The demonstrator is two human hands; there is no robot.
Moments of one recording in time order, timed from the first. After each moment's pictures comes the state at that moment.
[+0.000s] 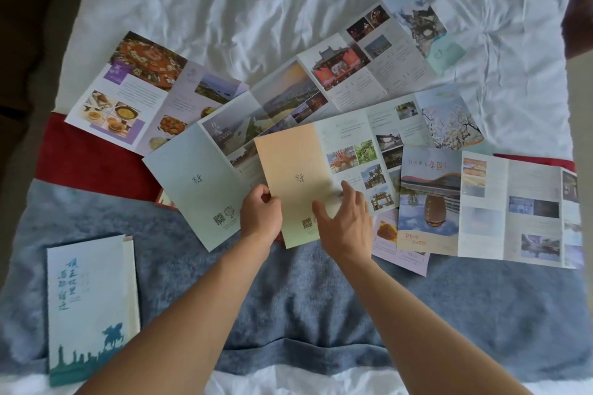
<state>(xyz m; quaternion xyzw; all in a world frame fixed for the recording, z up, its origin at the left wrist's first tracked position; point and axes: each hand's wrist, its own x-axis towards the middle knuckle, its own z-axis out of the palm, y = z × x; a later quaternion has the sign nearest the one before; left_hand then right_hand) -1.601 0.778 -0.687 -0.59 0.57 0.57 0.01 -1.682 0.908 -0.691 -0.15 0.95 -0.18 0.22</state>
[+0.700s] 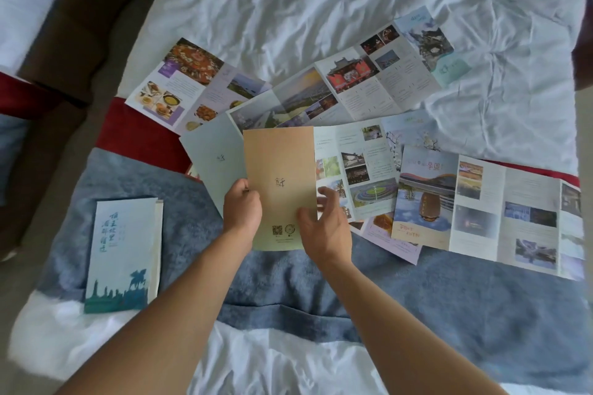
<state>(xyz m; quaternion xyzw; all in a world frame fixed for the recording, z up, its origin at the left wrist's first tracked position) -1.545 0.795 -0.627 -0.64 0.52 0.57 -0.09 -1.625 0.920 -0.633 -0.16 0.88 -0.33 0.29</state>
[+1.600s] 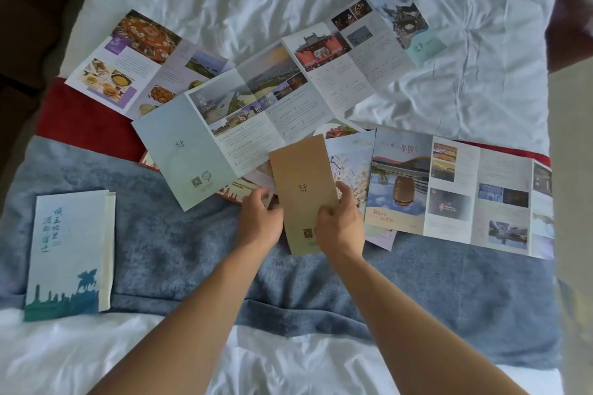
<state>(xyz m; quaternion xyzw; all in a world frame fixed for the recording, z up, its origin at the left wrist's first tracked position) -1.580 0.872 -0.674 -0.57 0.61 0.55 0.04 -1.676 0.981 -0.666 -0.08 0.92 -0.28 0.27</state>
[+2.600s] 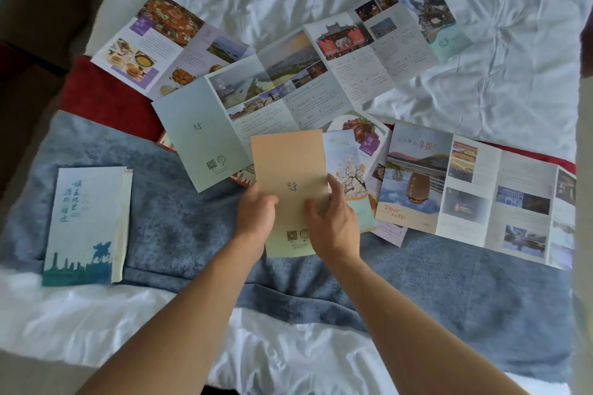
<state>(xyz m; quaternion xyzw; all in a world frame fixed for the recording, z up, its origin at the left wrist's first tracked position) -1.558 0.877 -0.656 -0.62 0.44 0.64 -0.09 -1.648 0.982 -0.659 -0.21 0.88 -0.30 0.28</state>
